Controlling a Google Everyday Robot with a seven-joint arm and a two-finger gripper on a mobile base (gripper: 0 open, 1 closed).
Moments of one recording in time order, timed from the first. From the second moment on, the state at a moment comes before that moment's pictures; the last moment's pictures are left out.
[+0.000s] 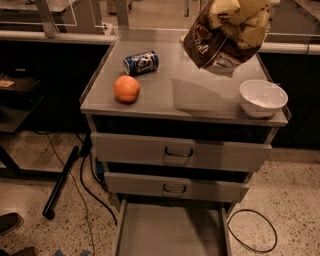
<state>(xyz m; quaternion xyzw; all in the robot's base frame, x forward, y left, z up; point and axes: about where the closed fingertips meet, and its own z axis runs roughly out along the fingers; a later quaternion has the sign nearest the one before) 0.572 -0.152 1.092 -0.56 0.77 -0.05 0.29</state>
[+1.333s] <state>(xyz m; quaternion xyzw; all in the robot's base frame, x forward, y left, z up) 0.450 -0.159 1.054 -0.57 0.79 0.00 0.24</state>
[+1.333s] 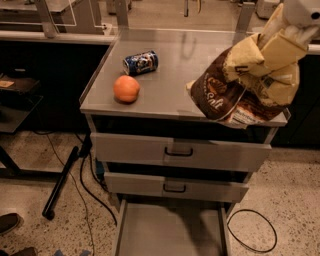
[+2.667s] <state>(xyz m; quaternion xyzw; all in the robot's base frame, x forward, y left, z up) 0.326 -0.138 0.954 -0.53 0.83 0.12 0.14</state>
